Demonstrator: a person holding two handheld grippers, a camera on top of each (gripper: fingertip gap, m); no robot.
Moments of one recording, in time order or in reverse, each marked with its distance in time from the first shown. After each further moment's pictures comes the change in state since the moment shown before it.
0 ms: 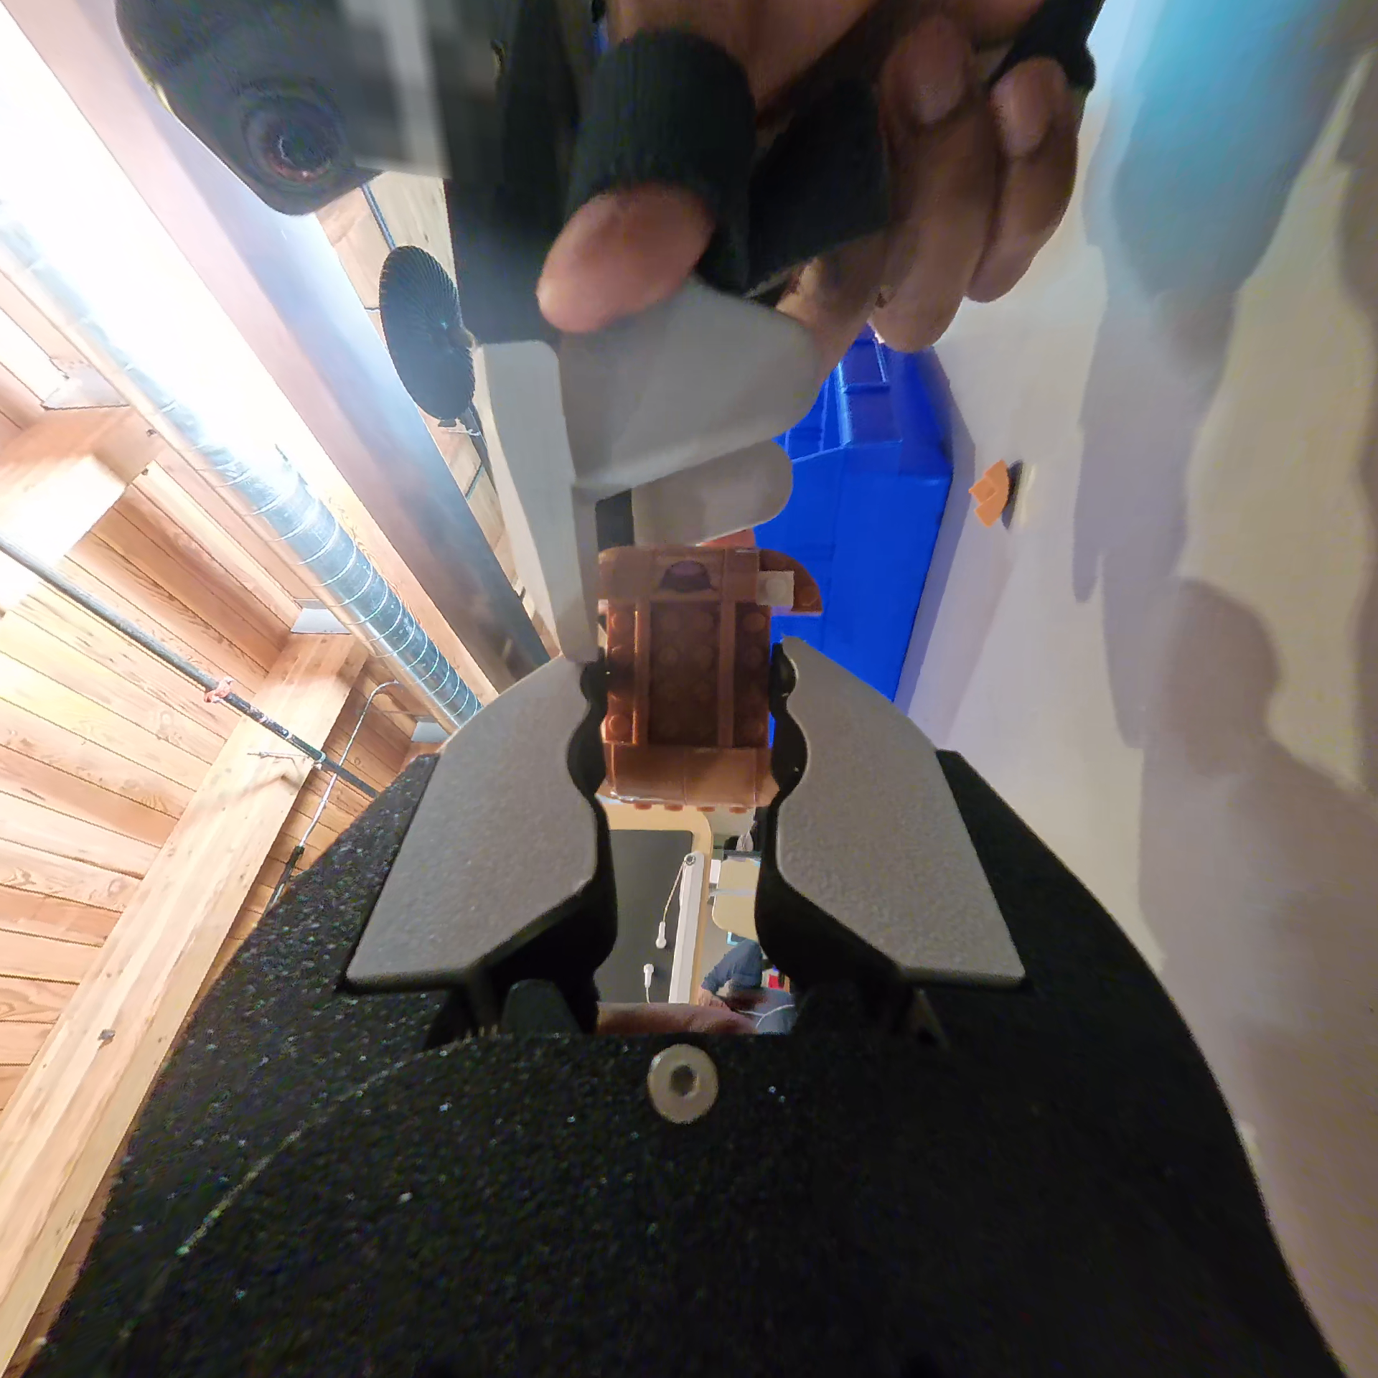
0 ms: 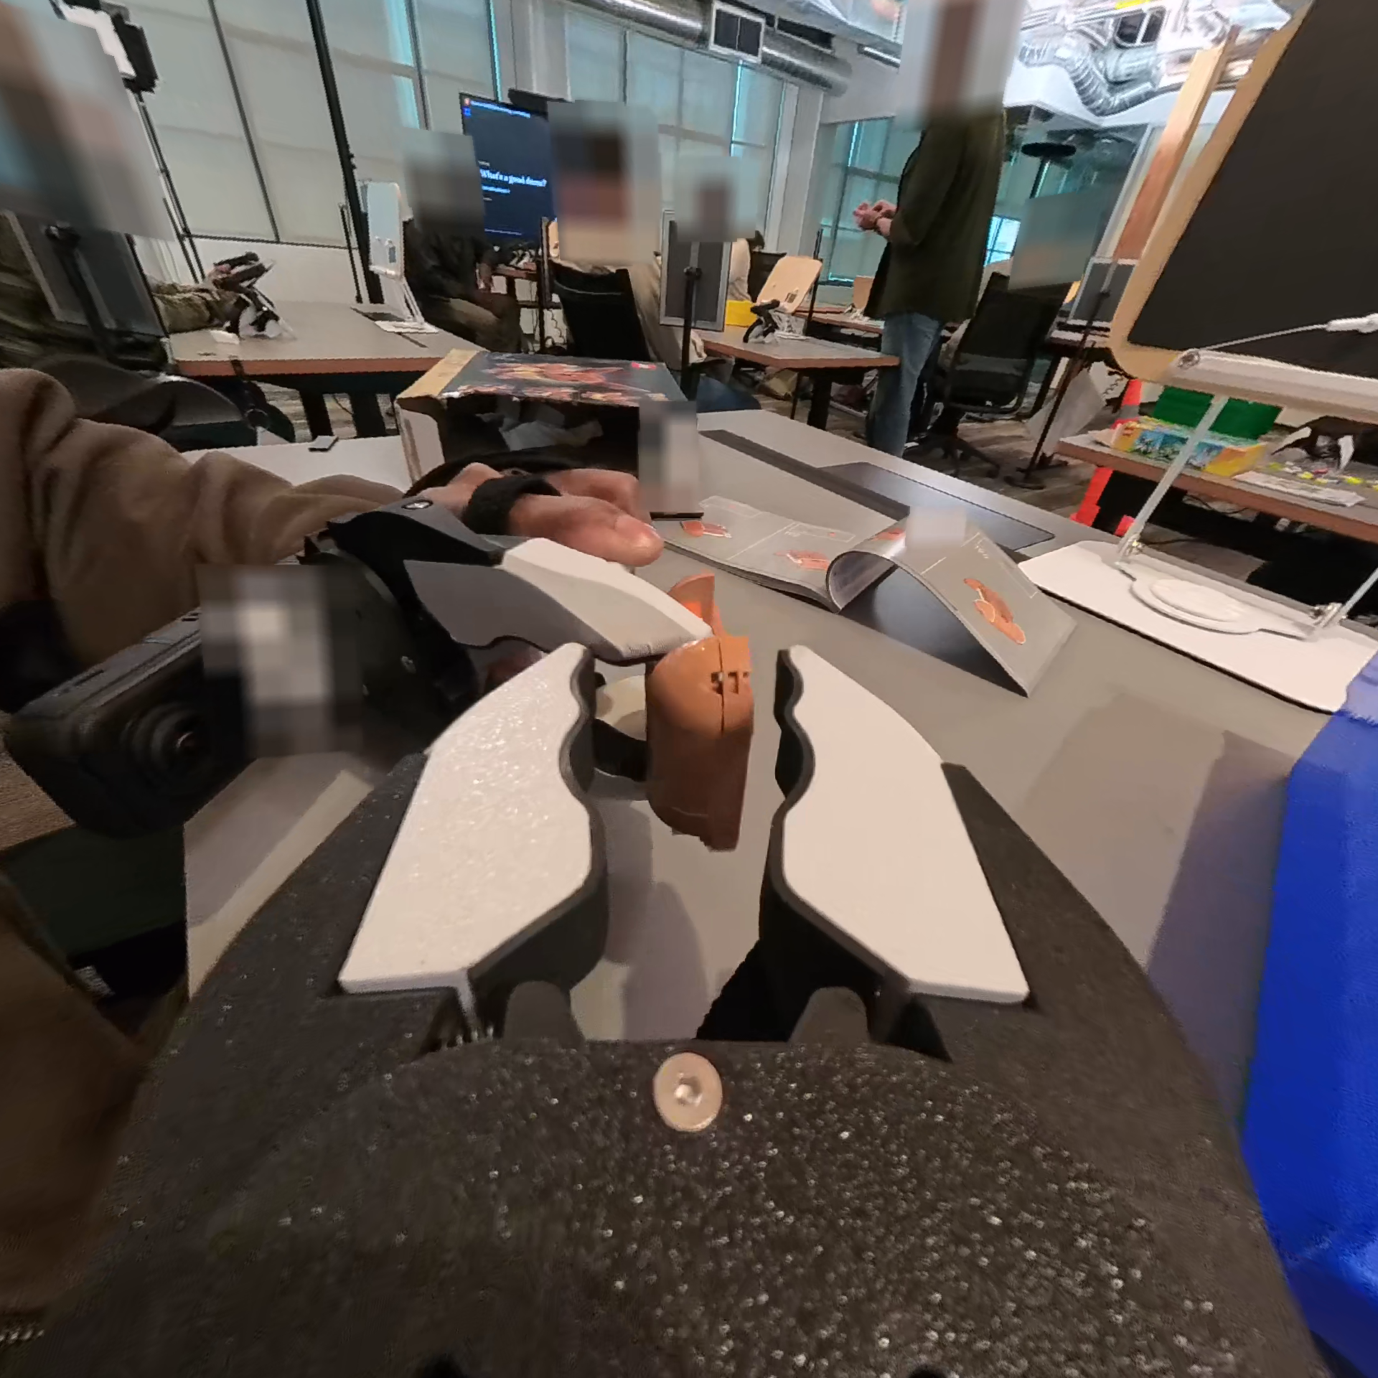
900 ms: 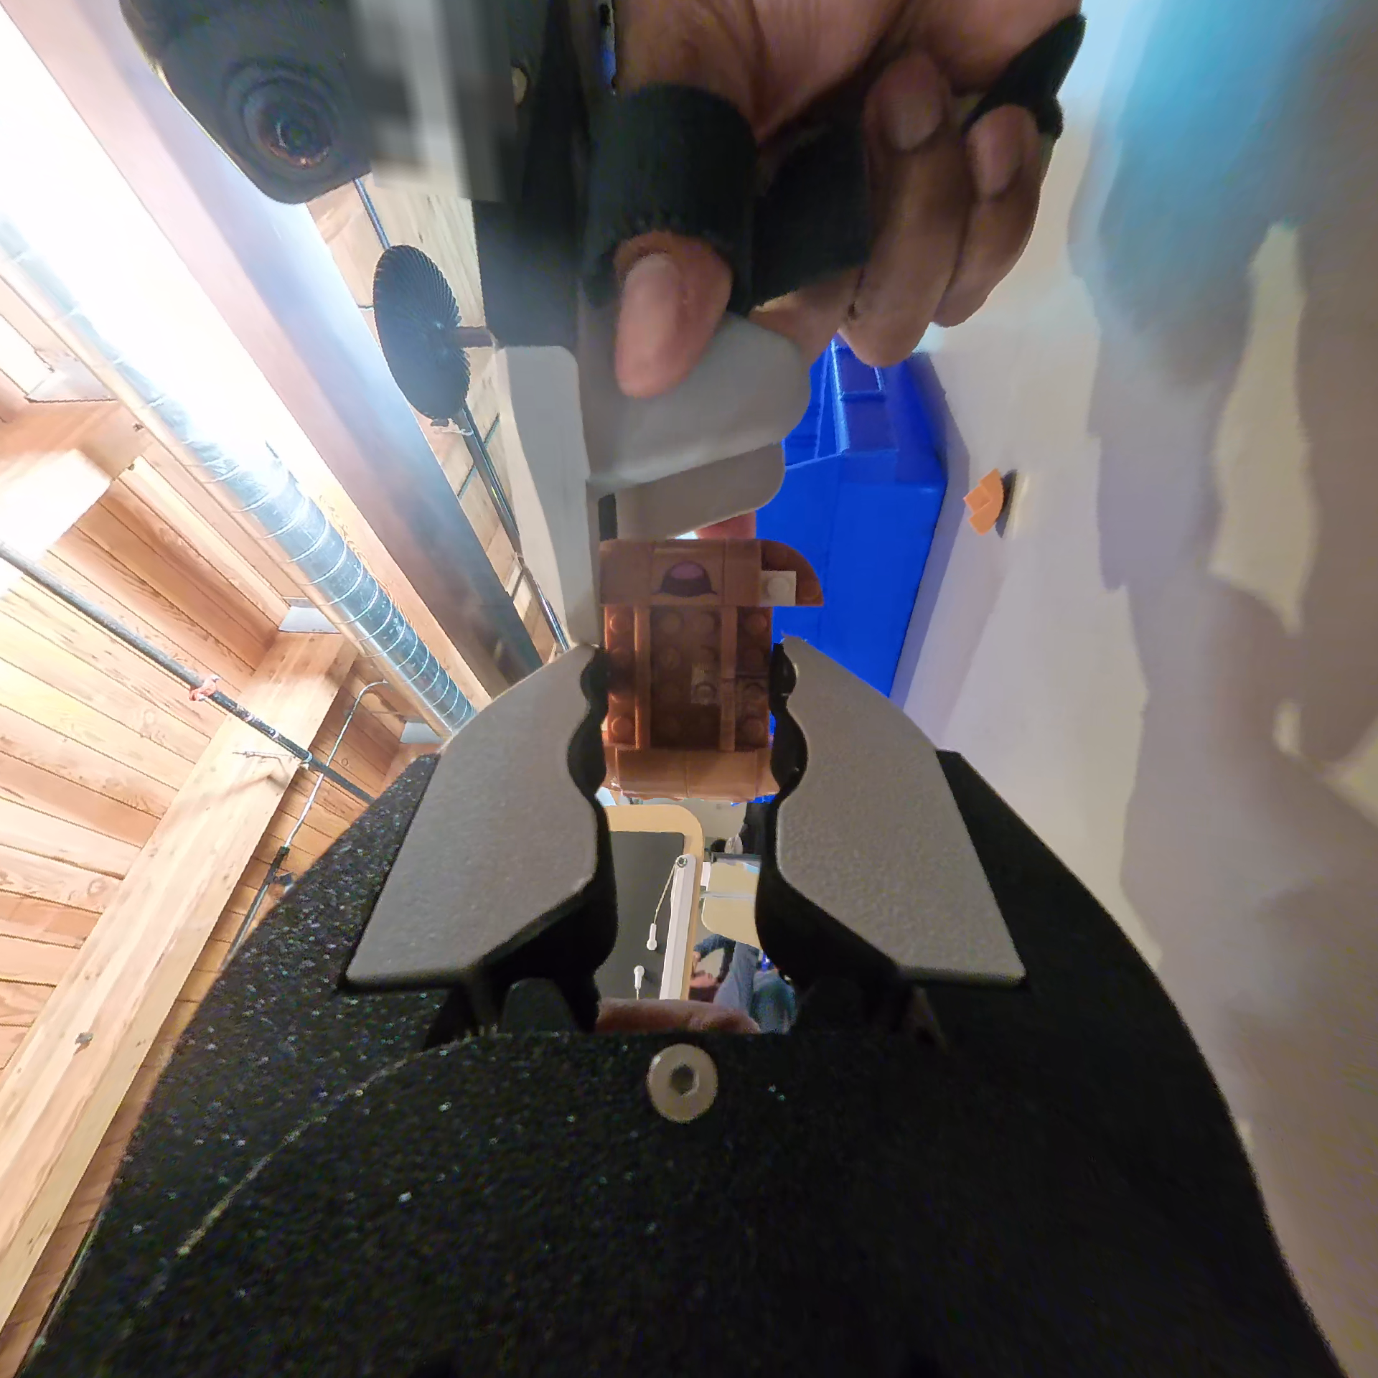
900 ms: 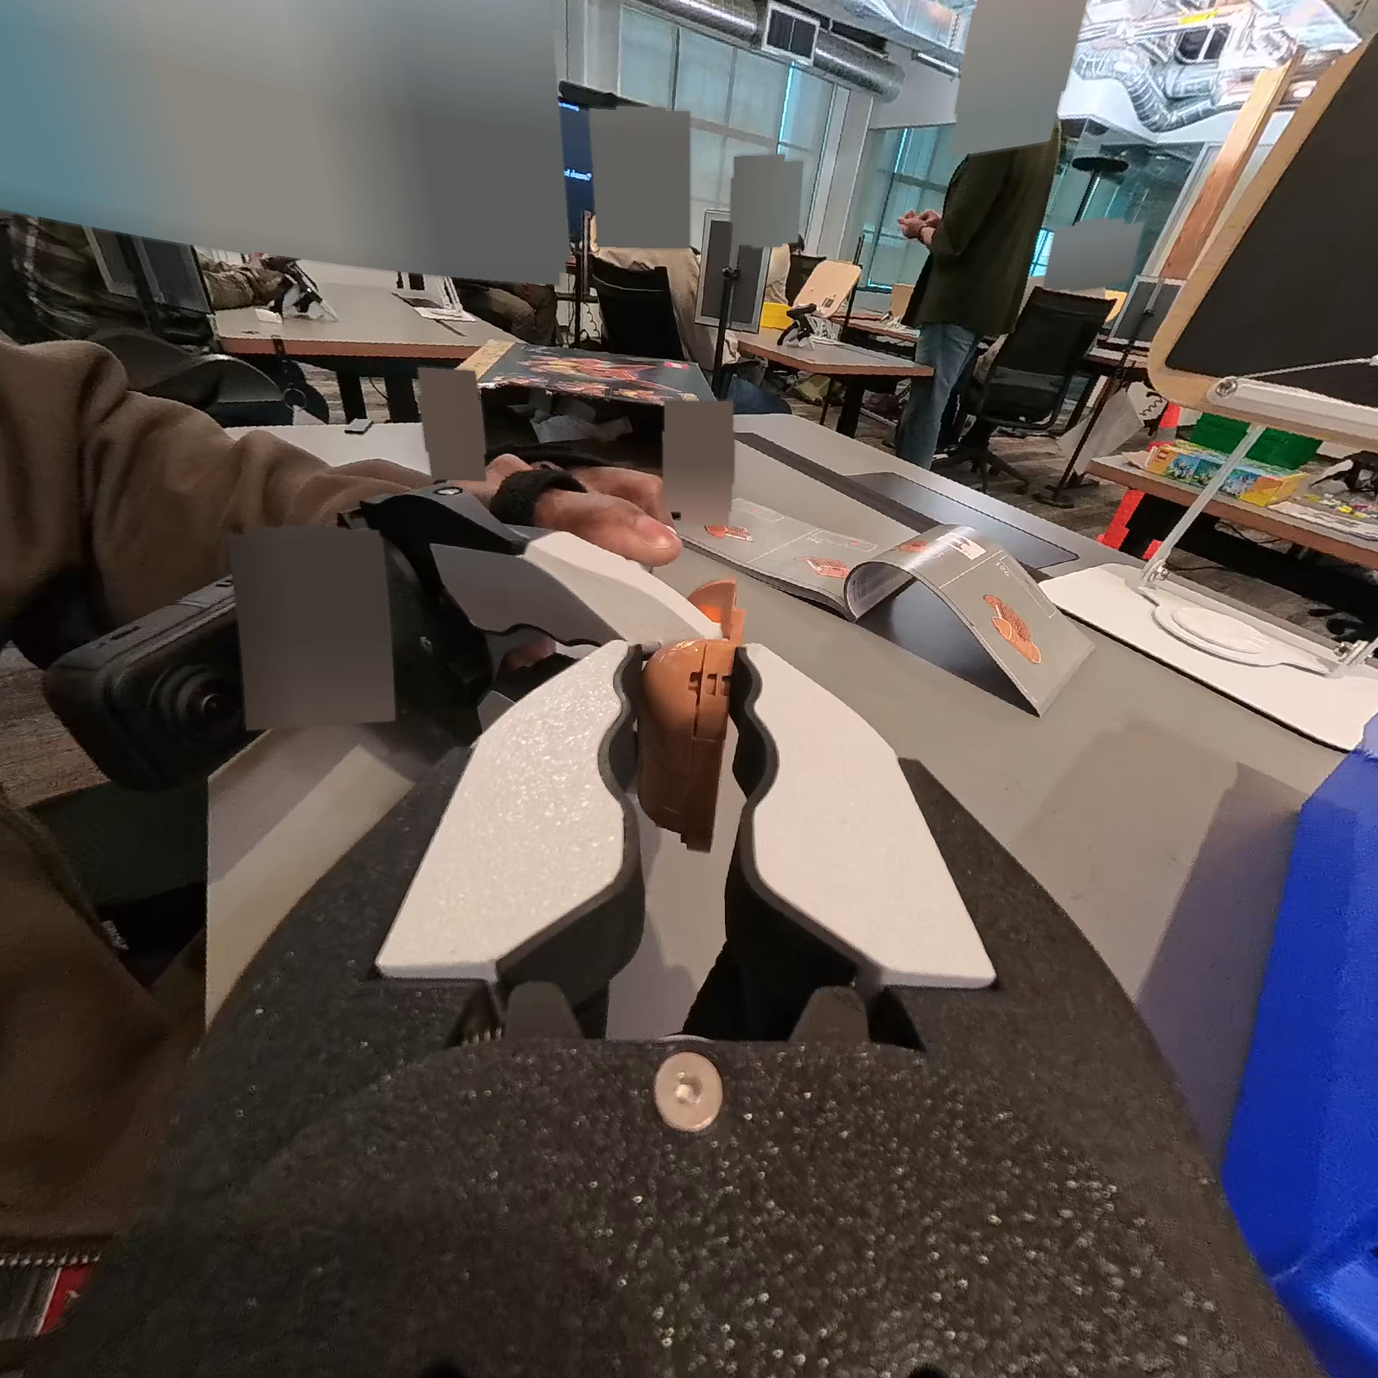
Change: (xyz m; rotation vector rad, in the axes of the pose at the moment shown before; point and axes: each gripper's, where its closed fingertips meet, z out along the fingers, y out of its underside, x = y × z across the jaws) left arm 0.000 -0.001 0.000 0.004 0.008 -0.017; right arm -0.003 -0.002 -0.004 -0.001 -0.051 -0.036
